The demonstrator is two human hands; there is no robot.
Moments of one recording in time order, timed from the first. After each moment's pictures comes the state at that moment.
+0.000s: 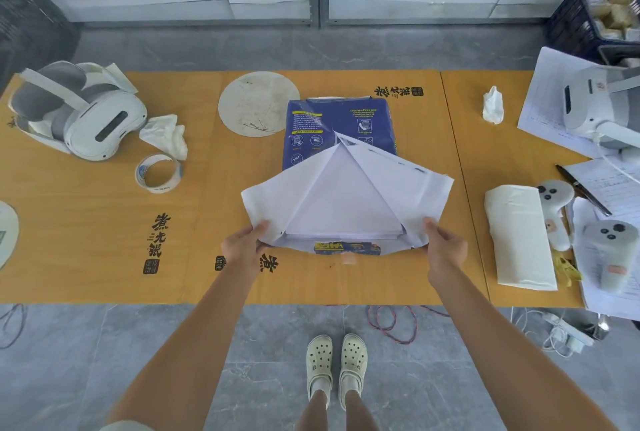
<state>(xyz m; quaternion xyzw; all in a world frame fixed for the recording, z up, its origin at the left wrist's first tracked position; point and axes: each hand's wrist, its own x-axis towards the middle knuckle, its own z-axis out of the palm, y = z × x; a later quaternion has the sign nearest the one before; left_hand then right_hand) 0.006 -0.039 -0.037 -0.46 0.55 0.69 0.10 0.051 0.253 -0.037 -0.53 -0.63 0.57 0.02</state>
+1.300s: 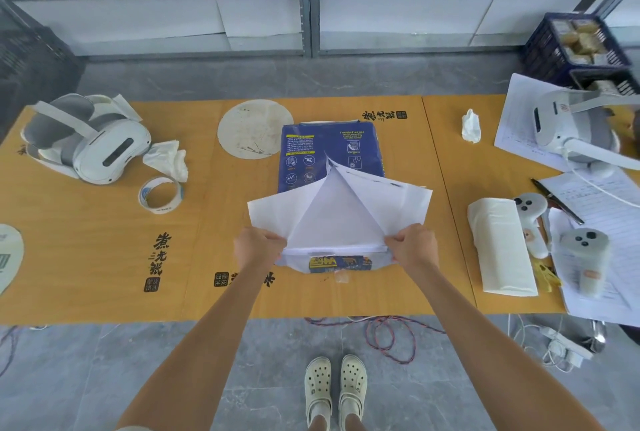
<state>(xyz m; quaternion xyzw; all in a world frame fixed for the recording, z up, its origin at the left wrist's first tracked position) -0.002 -0.011 -0.002 -0.26 0.87 0.39 0.17 0.037 0.243 -0.011 -0.29 -0.89 0.34 -0.12</state>
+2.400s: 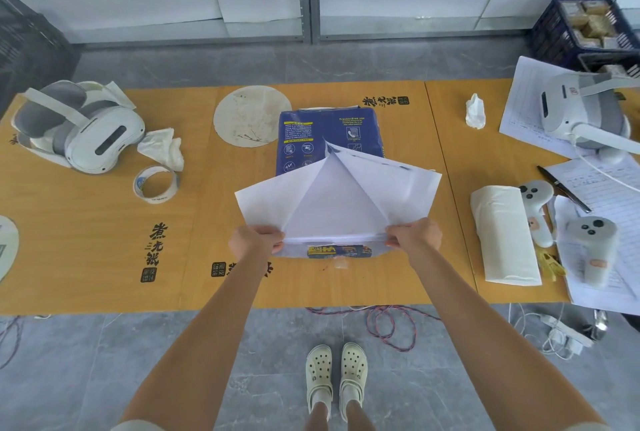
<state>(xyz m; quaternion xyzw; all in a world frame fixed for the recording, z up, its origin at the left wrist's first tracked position) -0.002 -0.014 -0.021 -0.40 0.75 0.50 0.15 0.028 0.243 -0.020 -0.49 -0.72 0.48 -0.10</state>
